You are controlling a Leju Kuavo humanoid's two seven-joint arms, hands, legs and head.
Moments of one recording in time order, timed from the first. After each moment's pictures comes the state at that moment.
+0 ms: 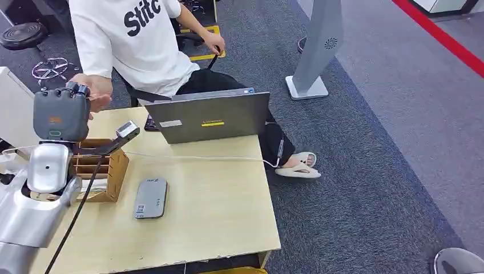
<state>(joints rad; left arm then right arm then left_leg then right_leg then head) -0.71 0.30 -0.56 -1.18 -1.52 0.38 0.31 -0.08 0.24 -0.86 -0.19 1.42 -0.33 0.20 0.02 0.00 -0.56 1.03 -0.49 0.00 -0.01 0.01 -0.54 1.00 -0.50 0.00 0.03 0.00</state>
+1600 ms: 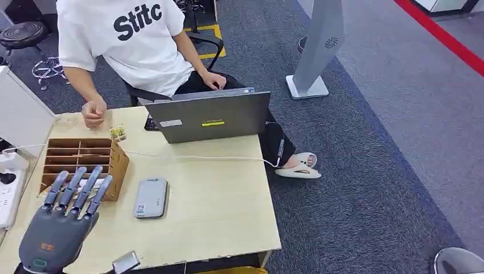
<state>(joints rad) -0.16 0.87 -0.92 -2.03 -1.52 0.23 0.63 -0.08 0.26 -0.91 -0.19 1.20 -0.42 0.22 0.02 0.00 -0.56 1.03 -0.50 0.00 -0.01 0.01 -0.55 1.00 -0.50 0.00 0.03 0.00</state>
